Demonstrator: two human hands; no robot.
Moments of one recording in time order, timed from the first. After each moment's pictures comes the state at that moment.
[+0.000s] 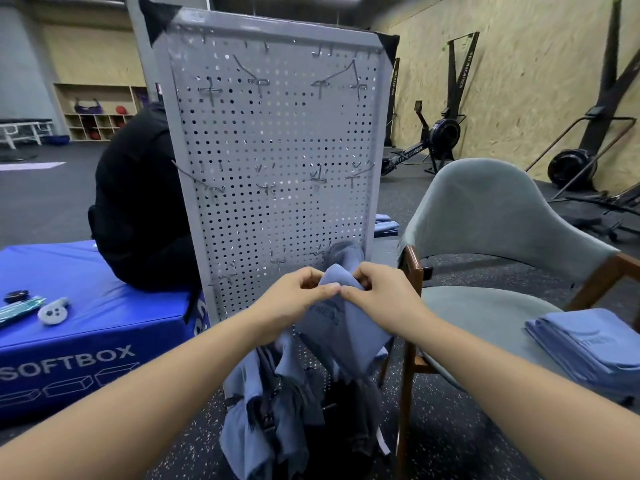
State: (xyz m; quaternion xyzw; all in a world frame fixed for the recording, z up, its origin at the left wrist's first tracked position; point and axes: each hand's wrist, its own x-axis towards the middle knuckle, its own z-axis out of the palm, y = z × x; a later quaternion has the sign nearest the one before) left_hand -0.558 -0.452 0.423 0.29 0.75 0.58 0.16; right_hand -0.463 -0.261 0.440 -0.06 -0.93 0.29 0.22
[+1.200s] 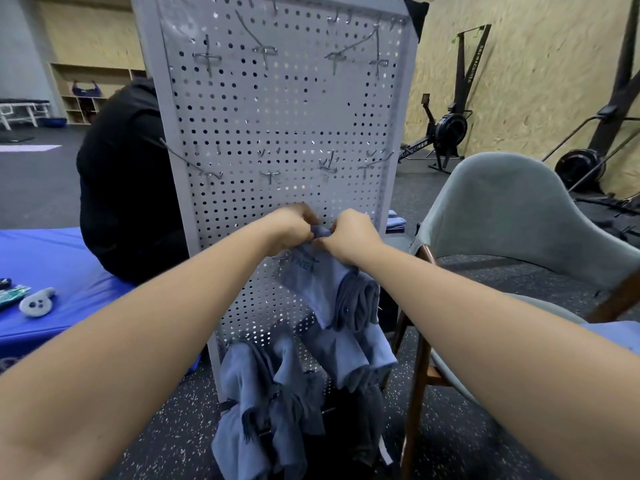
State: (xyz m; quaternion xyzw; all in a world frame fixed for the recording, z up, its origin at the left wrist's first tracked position) left_hand -0.675 -0.417 0.502 0.24 0.89 0.38 0.09; right_hand -0.592 -0.285 0.492 -0.14 -0.94 0.25 0.16
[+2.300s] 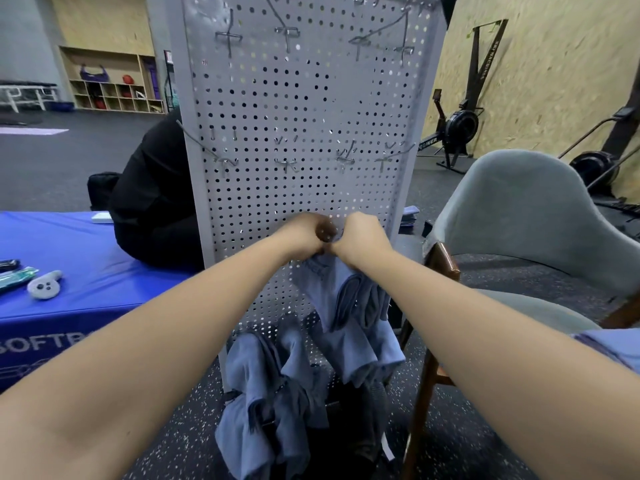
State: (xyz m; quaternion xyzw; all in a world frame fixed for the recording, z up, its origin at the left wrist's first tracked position) left_hand -0.678 -0.419 0.464 0.29 0.90 0.34 0.05; right_hand -0.603 -0.299 0.473 -0.16 -0.95 0.19 0.17
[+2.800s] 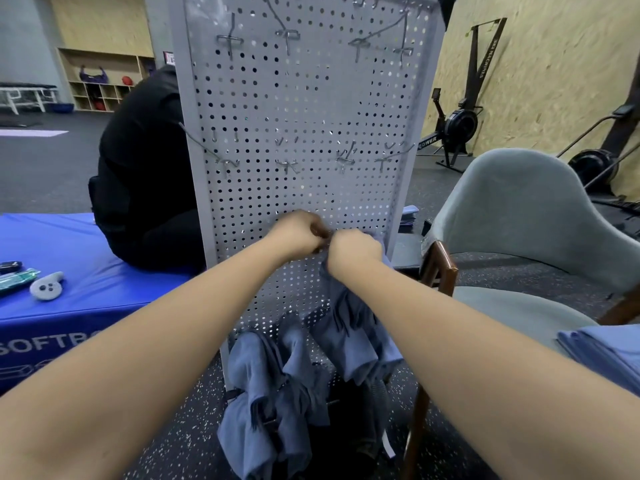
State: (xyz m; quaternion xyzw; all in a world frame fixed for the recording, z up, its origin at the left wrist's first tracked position) left_hand -0.671 -0.430 0.465 0.27 0.91 0.33 0.00; right_hand -0.596 -0.318 0.457 -0.14 -0.99 -0.02 0.09
